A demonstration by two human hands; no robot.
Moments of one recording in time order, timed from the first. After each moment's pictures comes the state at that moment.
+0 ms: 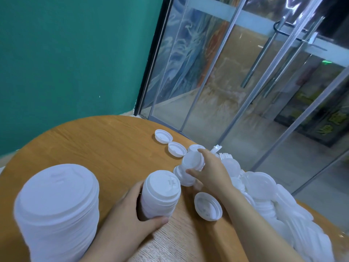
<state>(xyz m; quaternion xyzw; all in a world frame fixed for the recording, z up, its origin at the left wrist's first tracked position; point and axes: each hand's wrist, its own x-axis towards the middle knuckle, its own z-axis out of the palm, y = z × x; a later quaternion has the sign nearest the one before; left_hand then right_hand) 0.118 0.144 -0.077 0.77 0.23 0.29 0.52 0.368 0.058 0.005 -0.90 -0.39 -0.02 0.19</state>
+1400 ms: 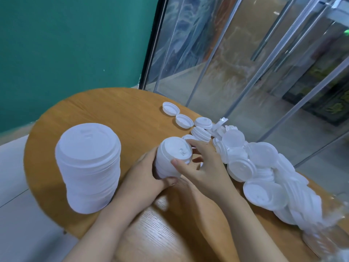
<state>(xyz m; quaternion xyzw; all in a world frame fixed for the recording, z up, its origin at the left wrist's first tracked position) 0.113 0.134 -0.061 0.76 0.24 0.28 0.54 0.241 0.014 0.009 -0.80 -0.45 0.07 0.39</state>
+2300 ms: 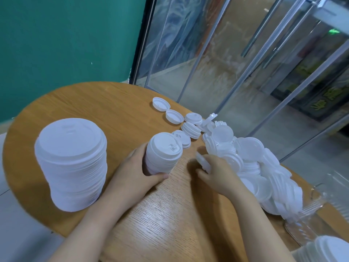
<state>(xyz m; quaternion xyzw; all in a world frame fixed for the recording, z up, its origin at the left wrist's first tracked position) 0.117 0.136 -0.068 0.78 0.25 0.27 0.51 0.305 -0.032 -0.006 -0.92 -0.38 0.07 0.10</state>
